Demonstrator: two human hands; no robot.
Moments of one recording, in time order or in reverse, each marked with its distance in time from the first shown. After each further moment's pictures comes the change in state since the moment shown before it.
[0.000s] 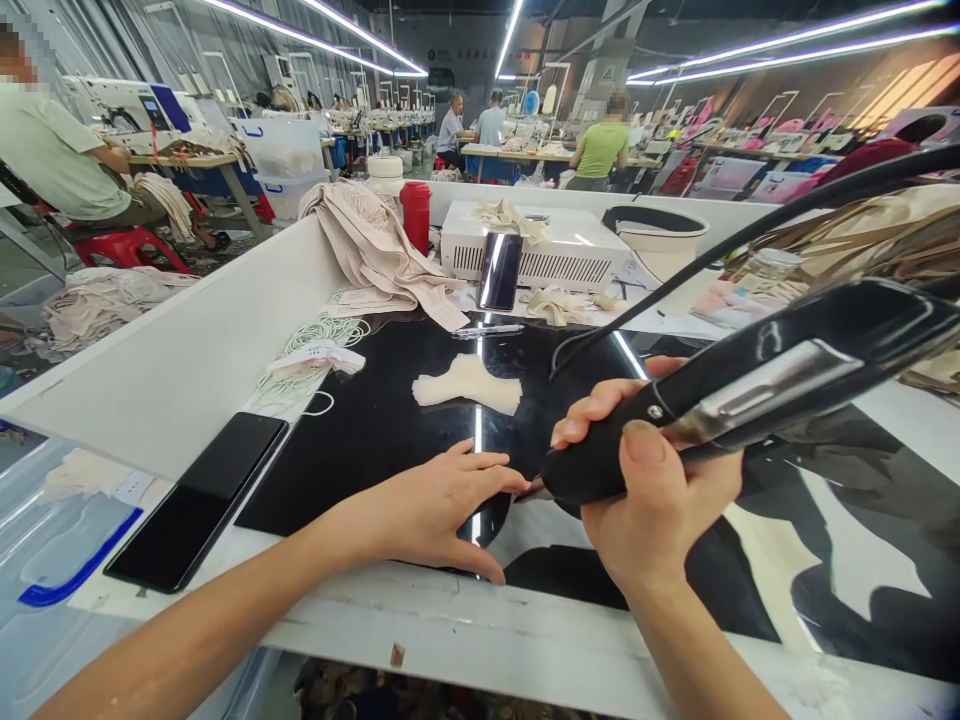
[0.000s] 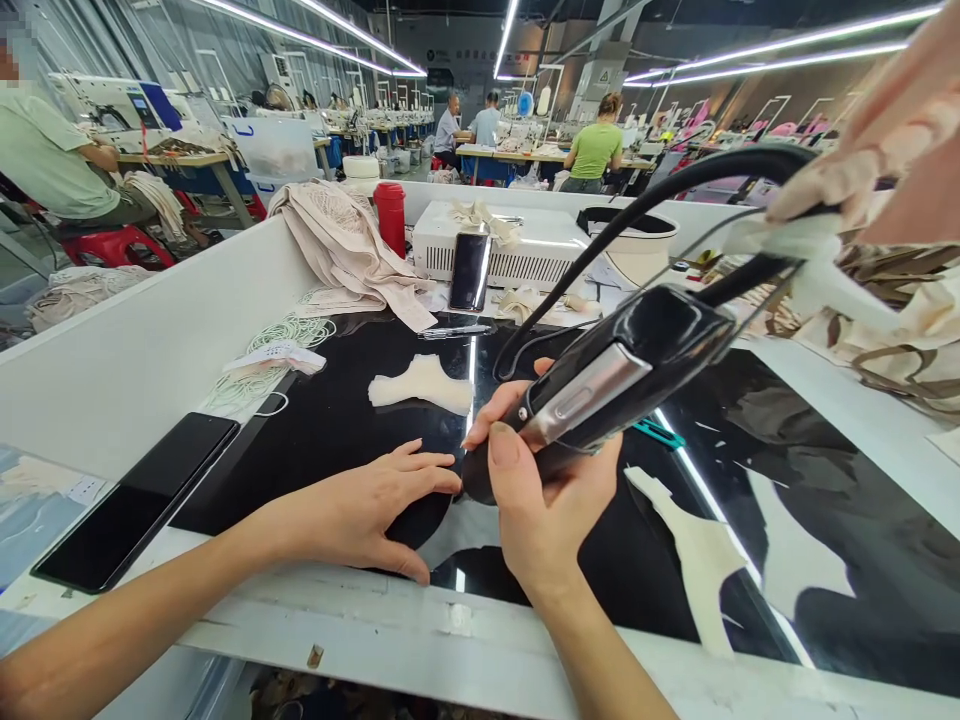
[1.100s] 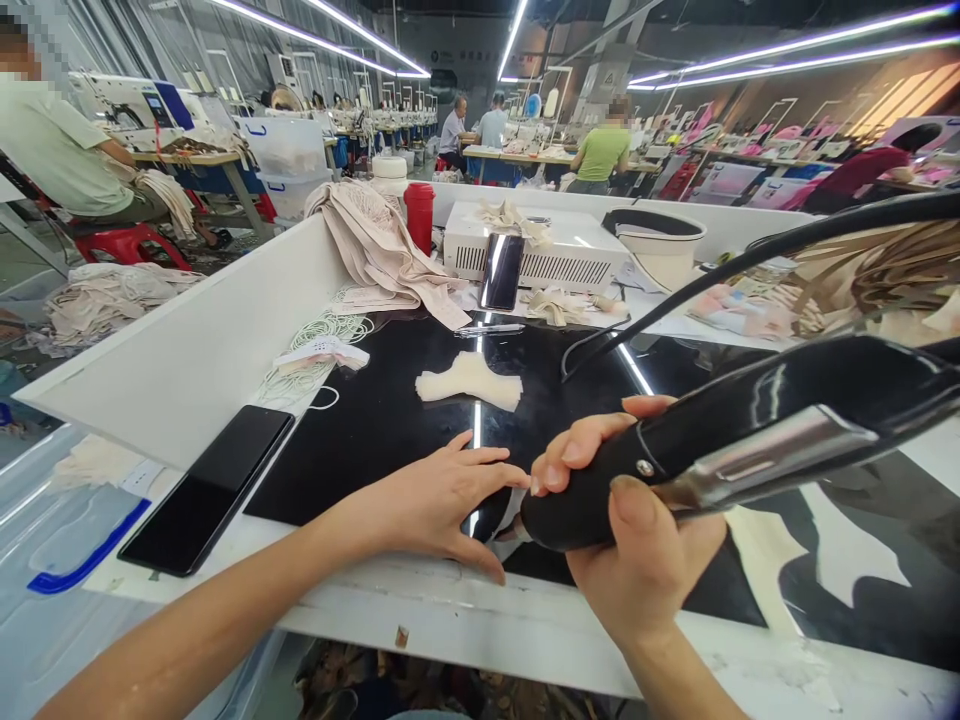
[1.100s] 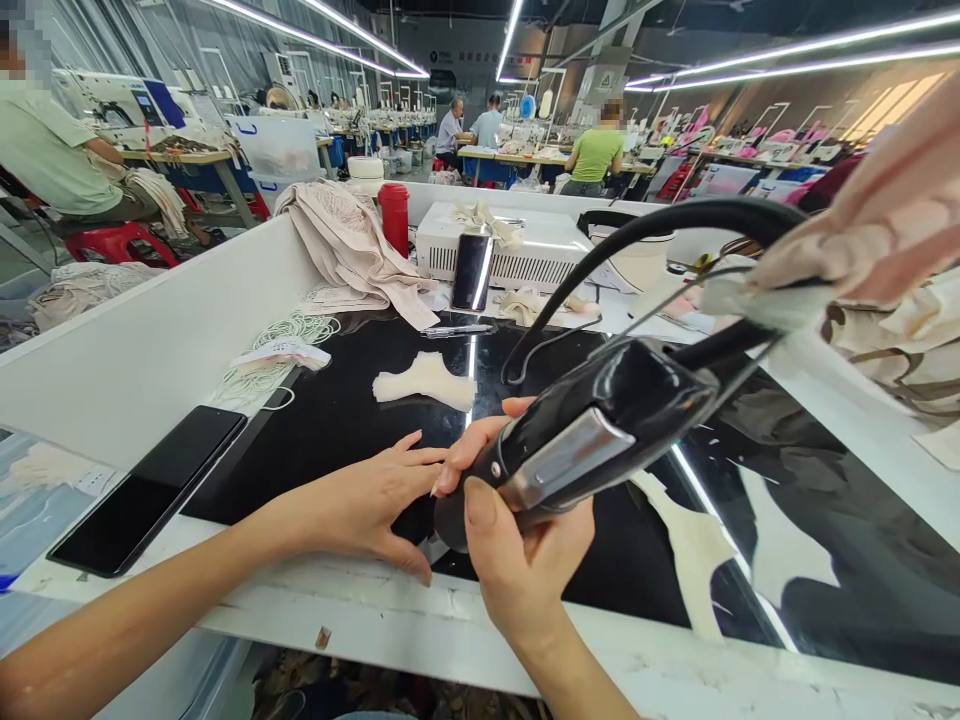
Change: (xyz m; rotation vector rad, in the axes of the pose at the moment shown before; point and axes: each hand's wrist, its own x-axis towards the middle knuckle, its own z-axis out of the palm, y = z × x) left_hand 0.002 0.000 0.001 0.026 -0.069 -0.005; right_hand -0.031 -0.012 0.004 0.146 -0.140 0.068
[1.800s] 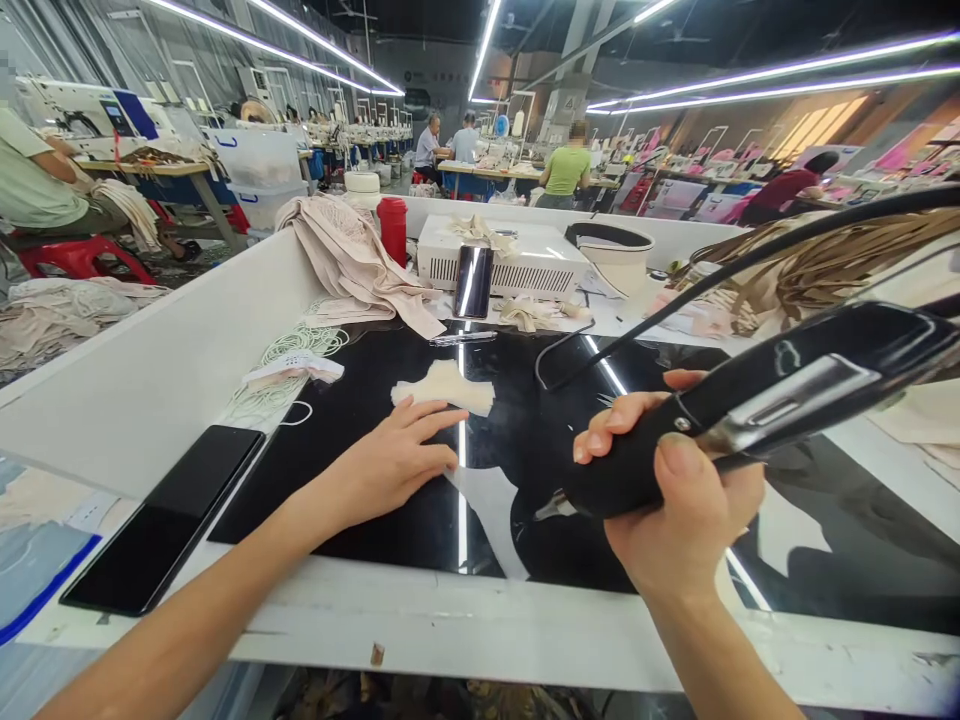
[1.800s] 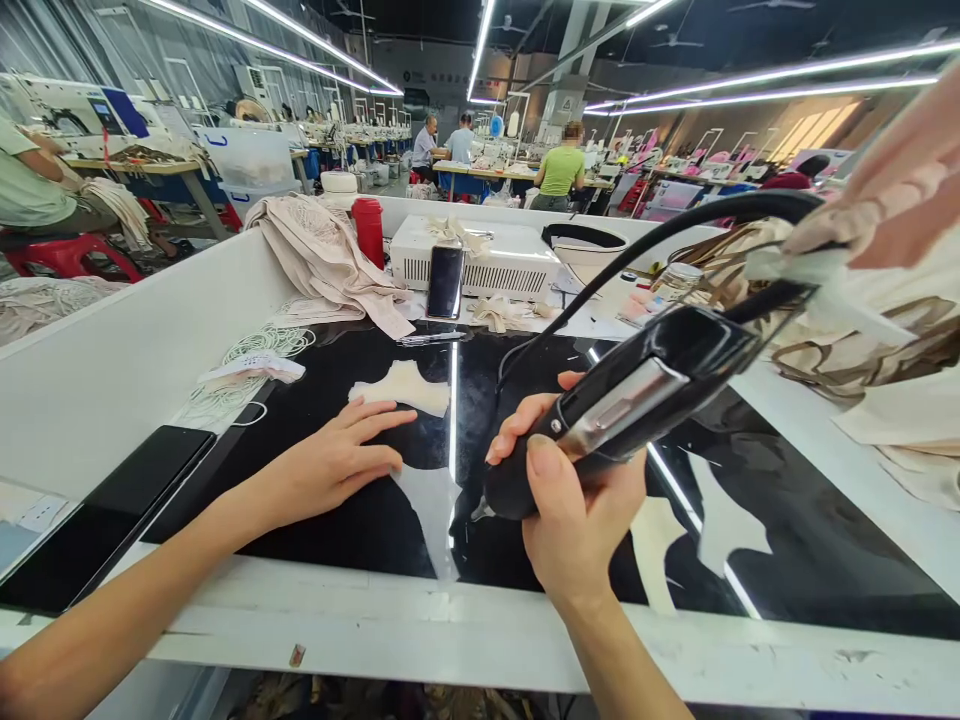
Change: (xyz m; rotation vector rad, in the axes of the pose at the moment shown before) left_hand -0.014 -0.026 -0.020 0.418 0.303 0.032; right_hand 0.032 -0.017 -0.035 -0.097 0.156 -0.060
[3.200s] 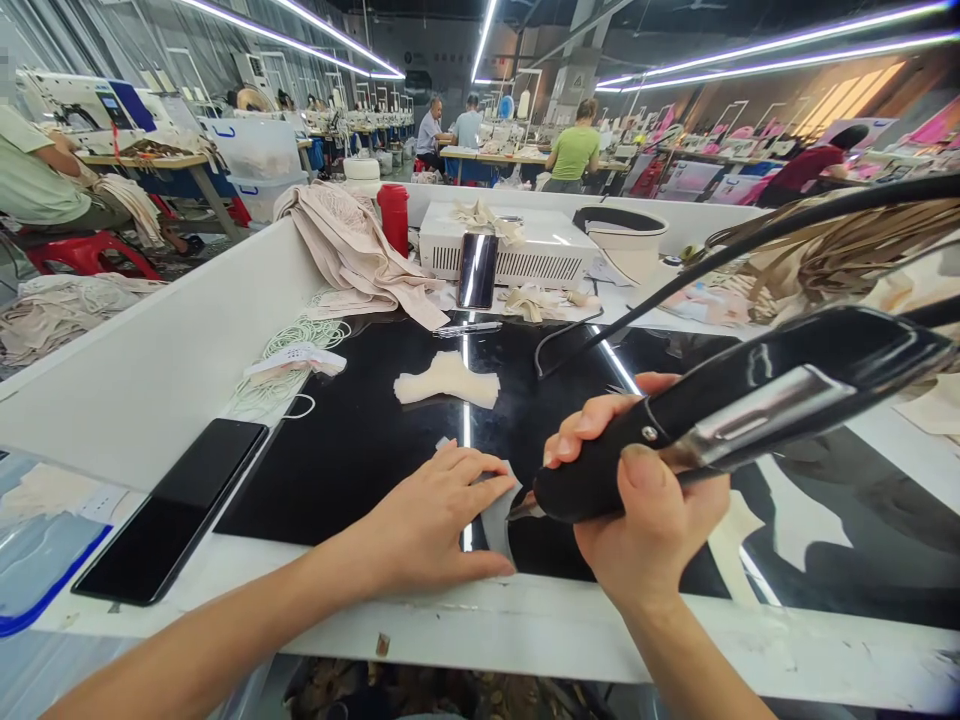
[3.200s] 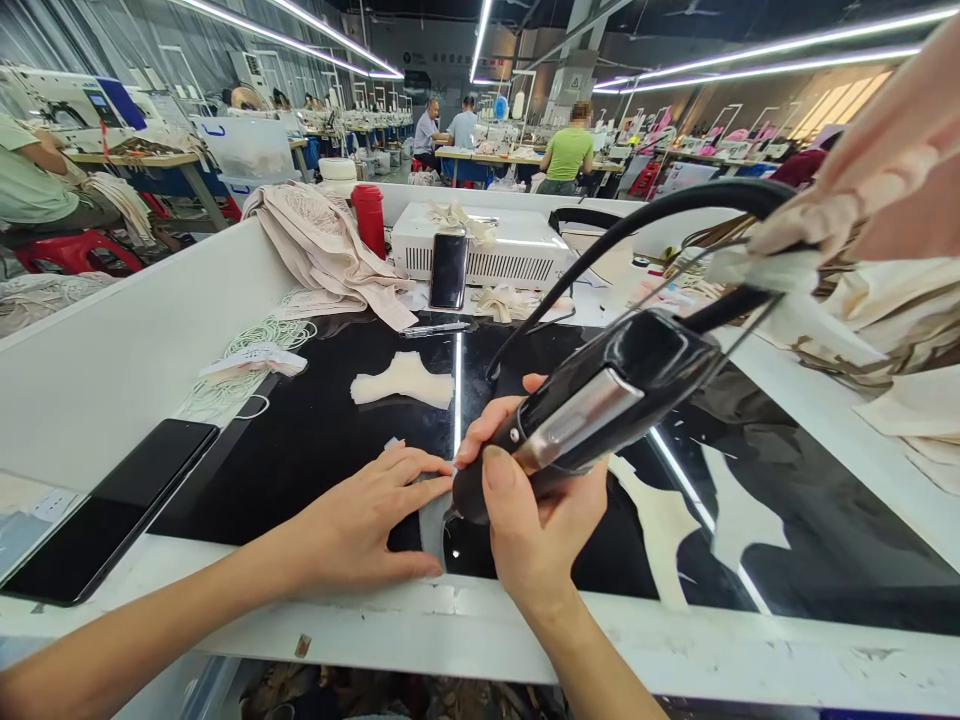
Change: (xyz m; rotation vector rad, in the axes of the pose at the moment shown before) left_hand 0.007 0.058 0.021 -0.322 -0.181 -0.147; right_hand -0.022 0.008 0.016 -0.016 -0.006 0.034
